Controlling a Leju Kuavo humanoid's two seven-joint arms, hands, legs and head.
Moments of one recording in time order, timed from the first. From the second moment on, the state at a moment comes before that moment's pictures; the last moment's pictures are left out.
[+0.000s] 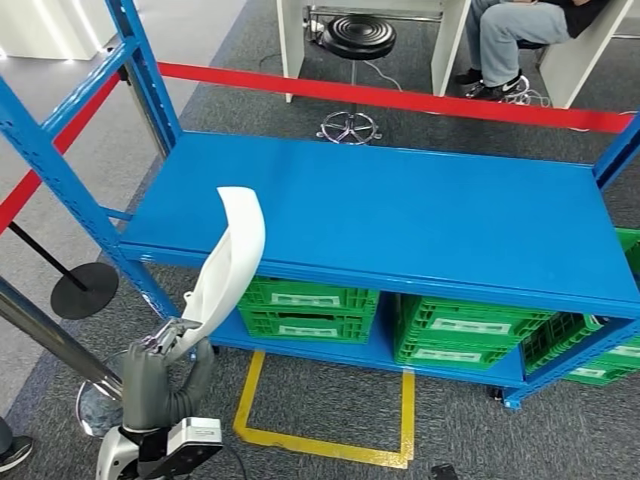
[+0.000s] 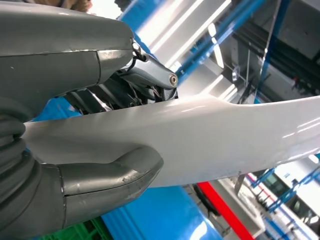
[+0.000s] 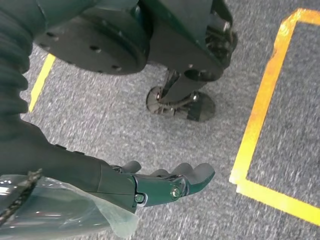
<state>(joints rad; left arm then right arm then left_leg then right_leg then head) 0.21 -0.07 -0.31 -1.68 -0.77 0.58 -0.37 -0.02 0.11 -0.40 -0.24 0.52 -0.04 -0.37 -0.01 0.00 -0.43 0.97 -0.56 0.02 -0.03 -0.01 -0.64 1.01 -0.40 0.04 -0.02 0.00</state>
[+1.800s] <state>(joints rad) 0.23 -0.08 -0.29 -1.68 -0.68 0.57 -0.41 0.03 0.20 -0.51 -0.35 0.52 -0.06 -0.38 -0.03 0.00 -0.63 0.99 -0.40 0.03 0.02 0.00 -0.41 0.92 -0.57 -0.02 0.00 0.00</state>
